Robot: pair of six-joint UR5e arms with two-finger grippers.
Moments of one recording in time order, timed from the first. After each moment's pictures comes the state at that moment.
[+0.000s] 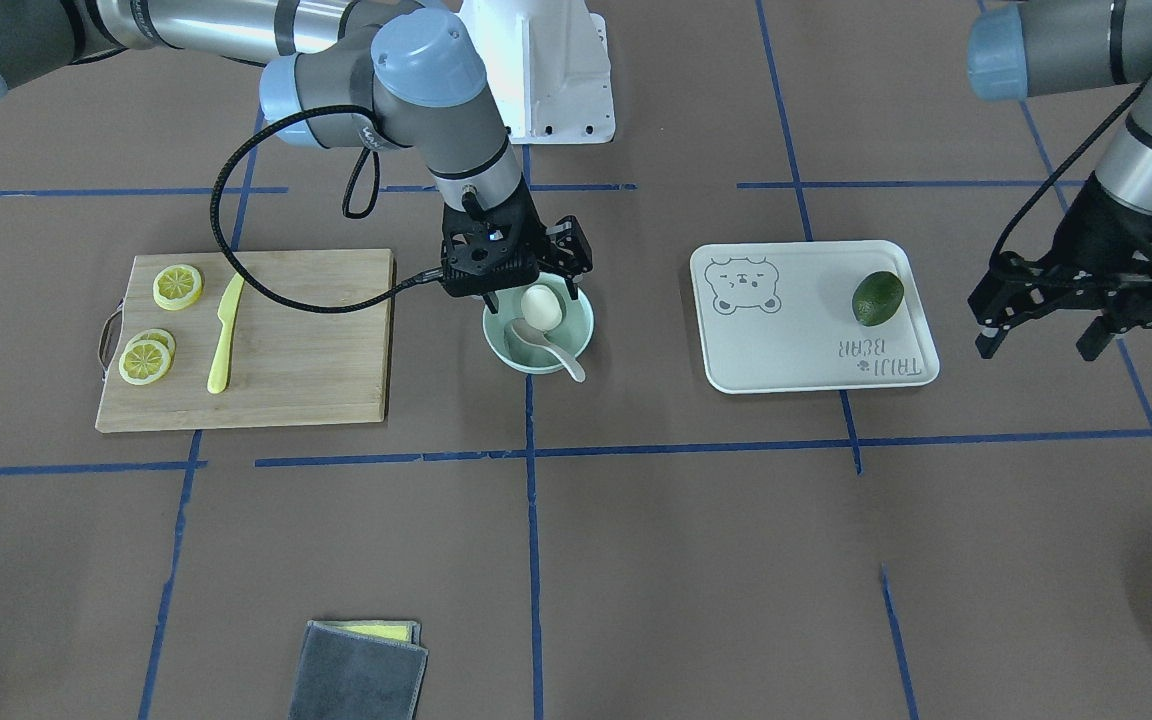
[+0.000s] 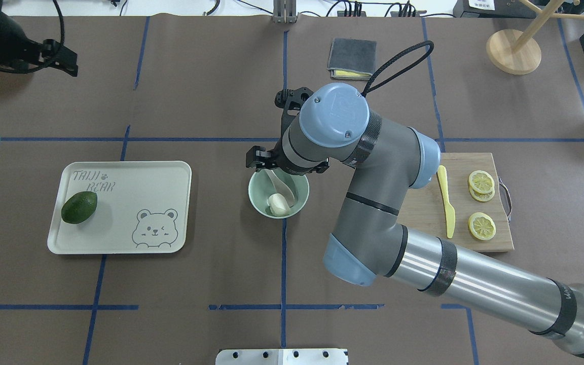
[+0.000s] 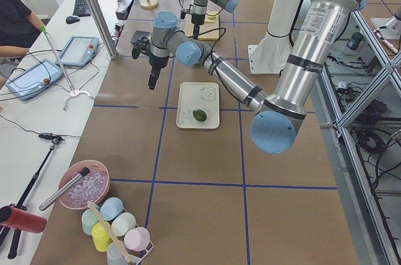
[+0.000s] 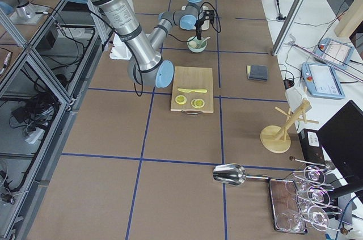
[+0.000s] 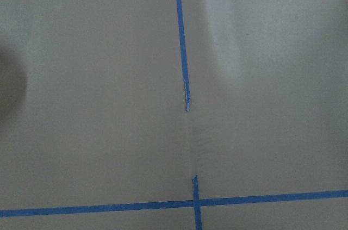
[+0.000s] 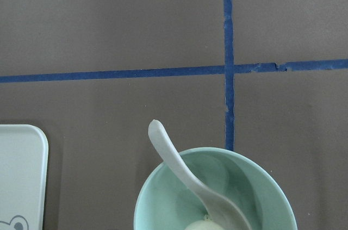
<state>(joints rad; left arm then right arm) -1.17 -1.88 -1.88 -1.62 -2.07 -0.59 0.53 -0.81 1.62 -1.37 1.85 1.29</state>
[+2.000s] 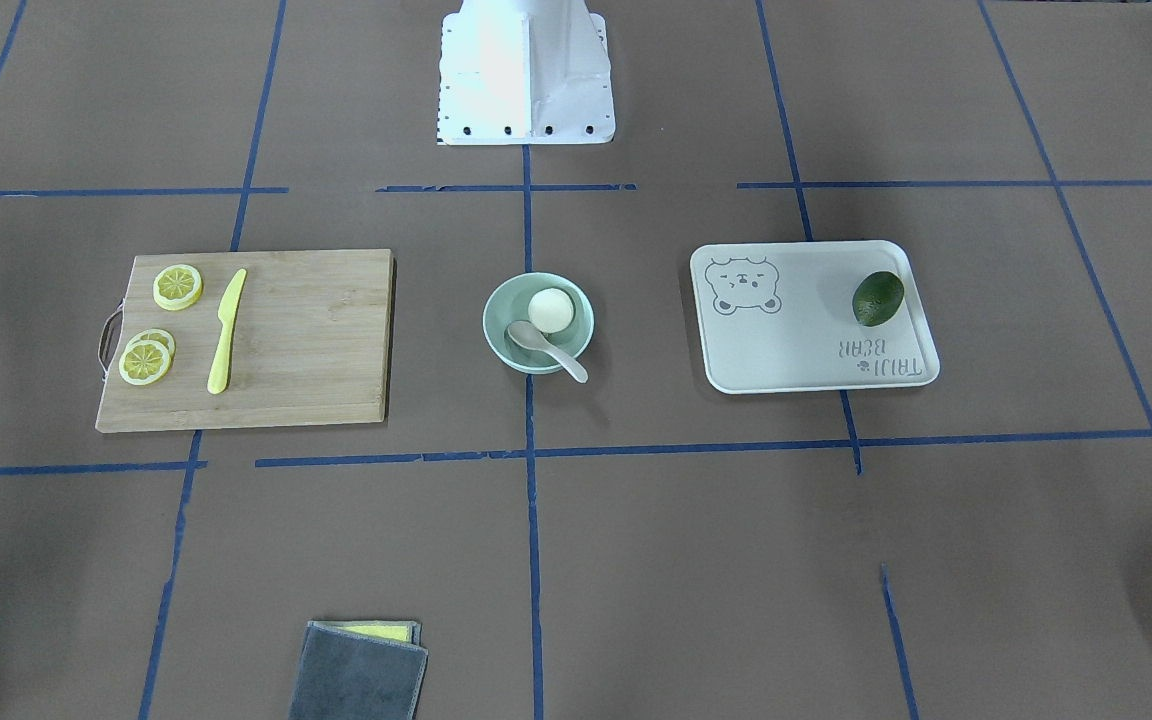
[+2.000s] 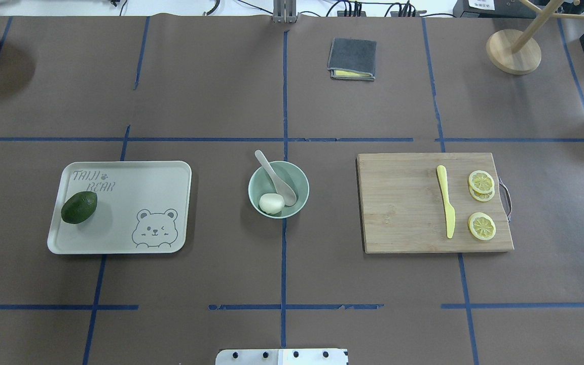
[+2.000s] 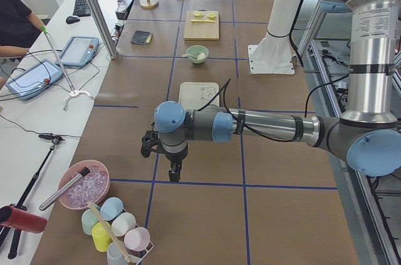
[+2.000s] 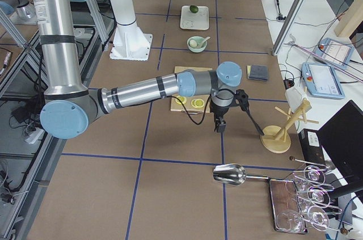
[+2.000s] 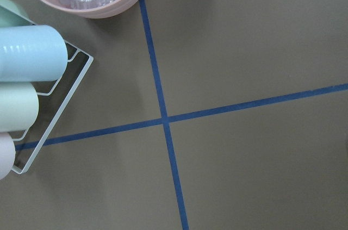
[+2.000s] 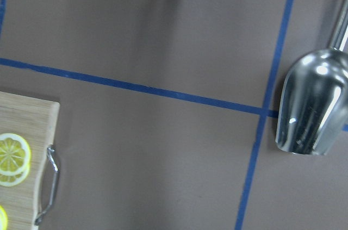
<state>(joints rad) -1.57 -1.51 -1.72 -1.50 -2.35 0.05 1.47 -1.50 1.73 -1.73 2.35 -0.04</state>
